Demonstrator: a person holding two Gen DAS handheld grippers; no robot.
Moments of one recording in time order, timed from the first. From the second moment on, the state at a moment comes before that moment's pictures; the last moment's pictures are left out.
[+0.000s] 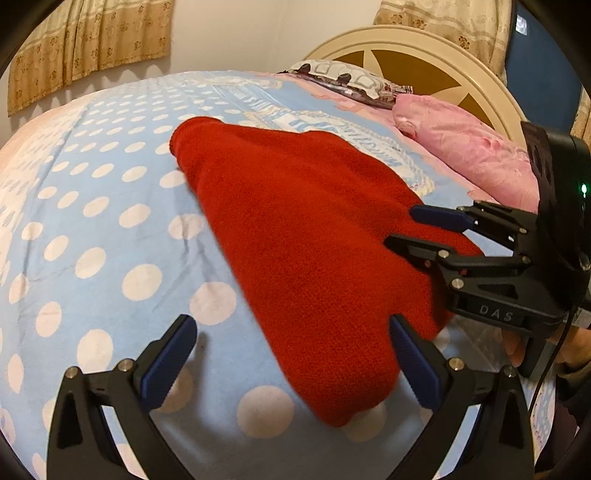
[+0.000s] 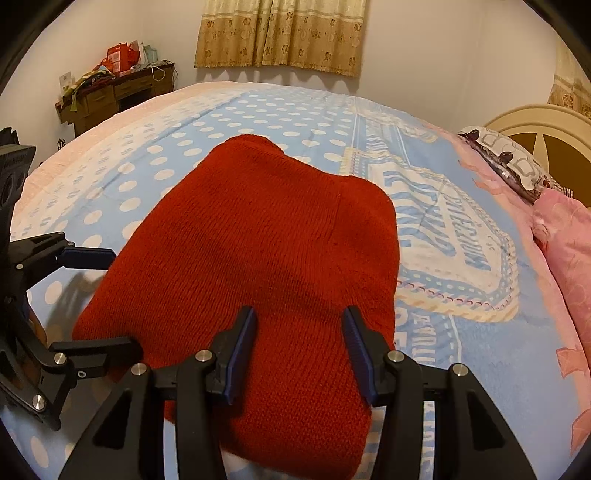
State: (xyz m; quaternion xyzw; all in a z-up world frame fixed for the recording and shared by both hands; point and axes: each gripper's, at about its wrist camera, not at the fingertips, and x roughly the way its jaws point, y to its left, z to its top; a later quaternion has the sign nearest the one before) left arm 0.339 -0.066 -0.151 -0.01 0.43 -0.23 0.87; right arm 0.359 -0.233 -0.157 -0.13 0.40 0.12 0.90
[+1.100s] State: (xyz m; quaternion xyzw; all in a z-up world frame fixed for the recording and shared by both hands) left arm 0.354 -0.052 -0.123 -0.08 0.39 -0.19 0.90; right arm 0.502 -0.340 -0.182 0.21 0.48 0.21 0.83
